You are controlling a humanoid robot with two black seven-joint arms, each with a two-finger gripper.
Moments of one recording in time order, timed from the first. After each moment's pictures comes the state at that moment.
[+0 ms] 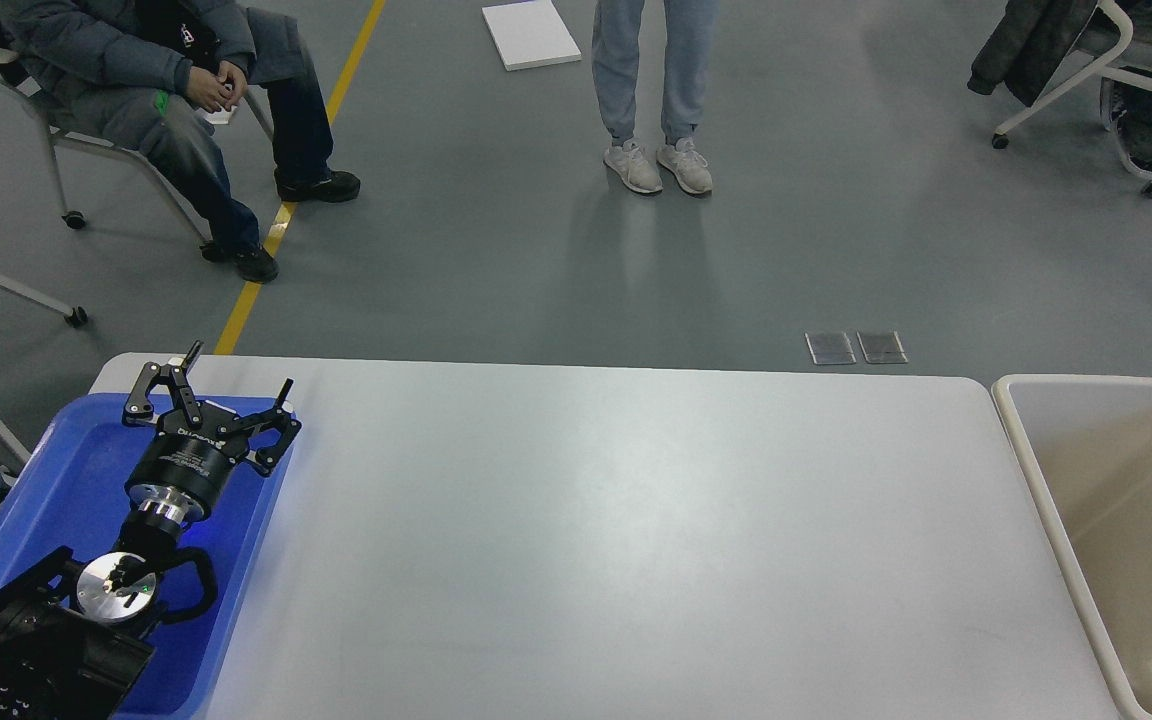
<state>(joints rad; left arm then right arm) -0.51 0.28 -1.02 -0.34 -0.22 -0.79 -0.19 0.81 -0.57 -0.73 0.20 -0.31 0.10 0.13</state>
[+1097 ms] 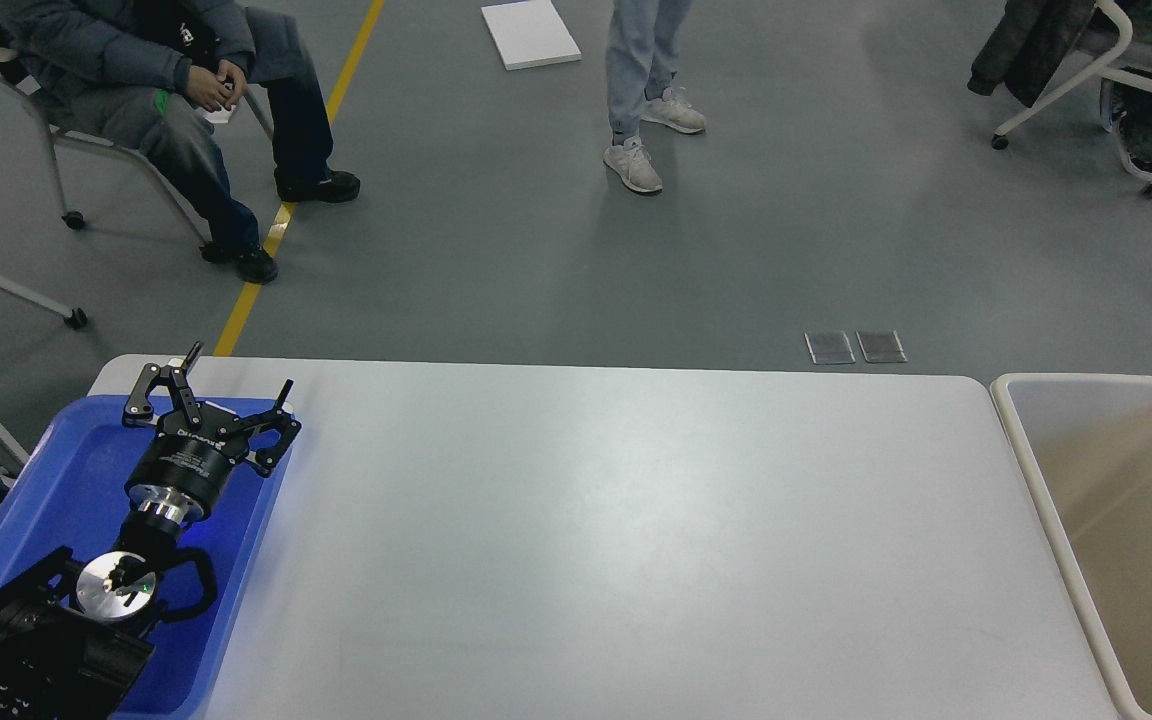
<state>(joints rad) -0.51 0.28 -1.02 -0.35 -0.22 -0.79 -0.19 1.27 -0.88 -0.74 0.63 -0.33 0.22 0.13</state>
